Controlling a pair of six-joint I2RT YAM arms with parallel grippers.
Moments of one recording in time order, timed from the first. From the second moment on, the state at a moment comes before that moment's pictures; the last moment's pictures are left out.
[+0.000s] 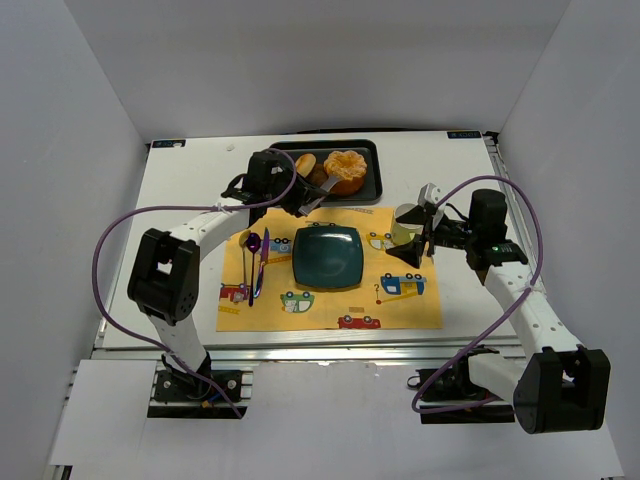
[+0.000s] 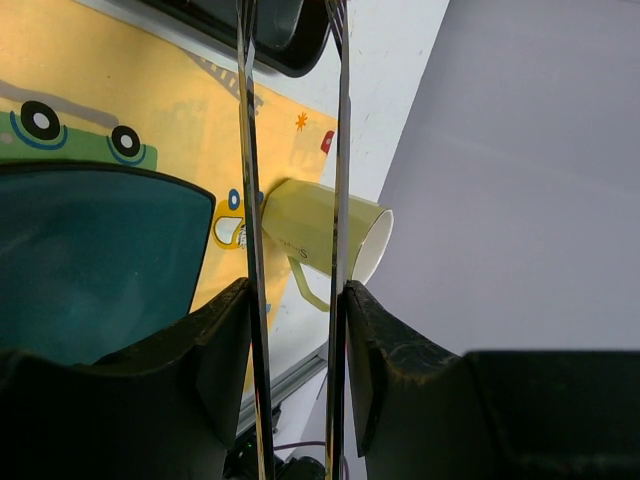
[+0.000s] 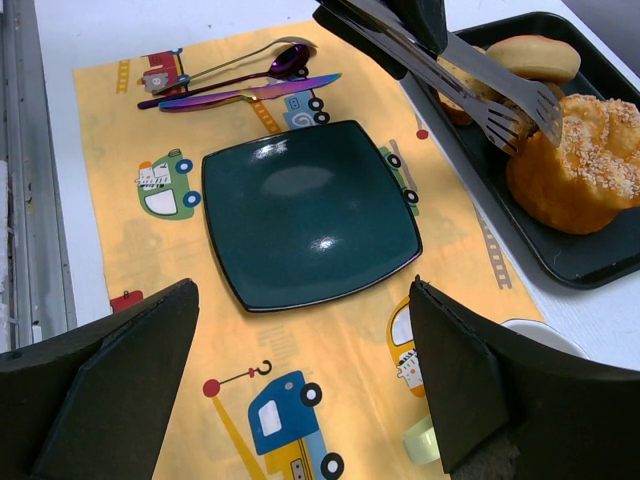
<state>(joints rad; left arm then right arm) -0.42 1.78 1.28 -0.08 0.36 -1.24 0.11 1.09 0.77 -0.14 -1.09 -0.49</state>
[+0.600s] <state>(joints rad) -0.42 1.81 1.29 -0.07 0.36 -1.26 0.11 1.09 0.76 -0.14 -1.09 -0.49</state>
